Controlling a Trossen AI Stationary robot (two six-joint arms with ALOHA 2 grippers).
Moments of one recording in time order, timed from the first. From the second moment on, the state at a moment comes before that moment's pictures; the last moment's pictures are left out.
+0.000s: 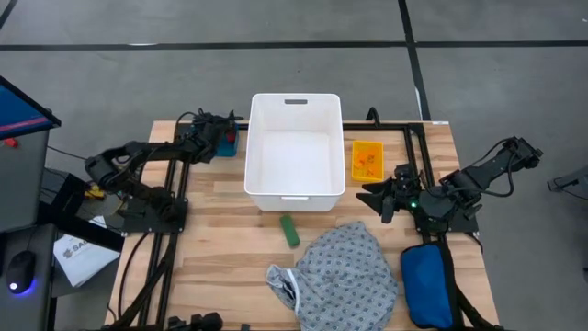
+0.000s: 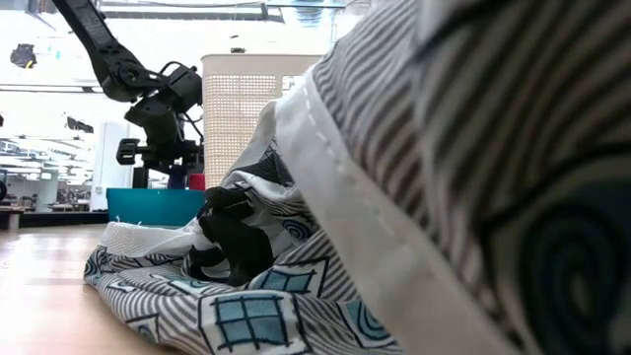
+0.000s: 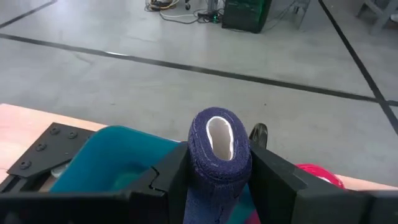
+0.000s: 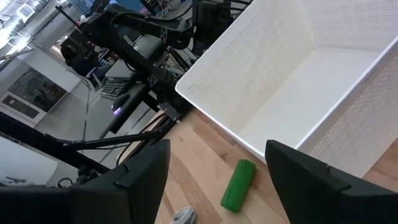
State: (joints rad) left arm 0.80 1.44 0.55 0.24 -0.83 -0.61; right arm 0.54 0.89 0.93 -0.47 0.81 1.02
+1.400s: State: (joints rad) left arm 0.80 1.47 0.55 0.32 -0.78 -0.55; right arm 0.54 0.89 0.93 -0.49 0.81 1.01
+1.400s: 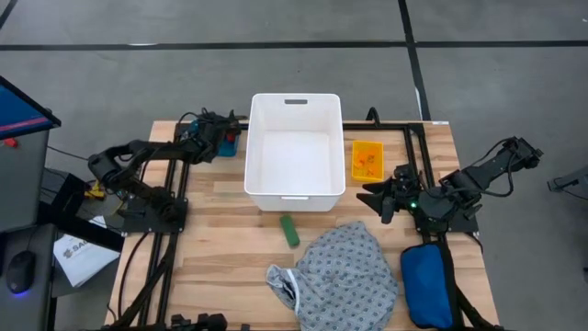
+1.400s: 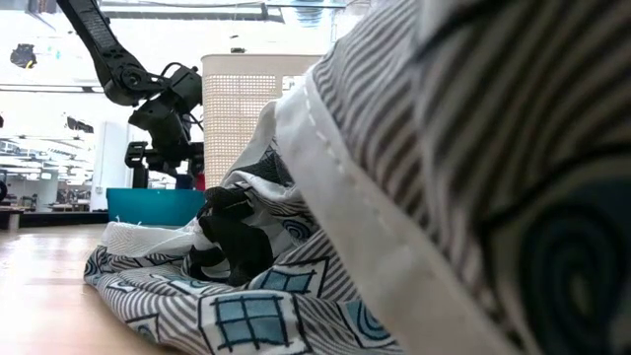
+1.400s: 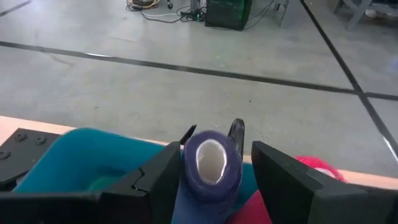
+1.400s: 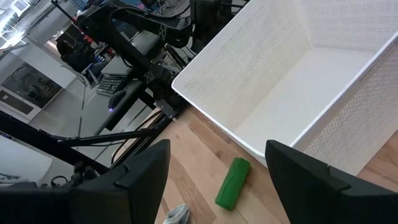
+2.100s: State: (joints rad) left arm 0.79 1.23 0.55 0.37 -0.67 -0.44; right arm 0.54 0.89 0.93 -0.49 0.81 1.00
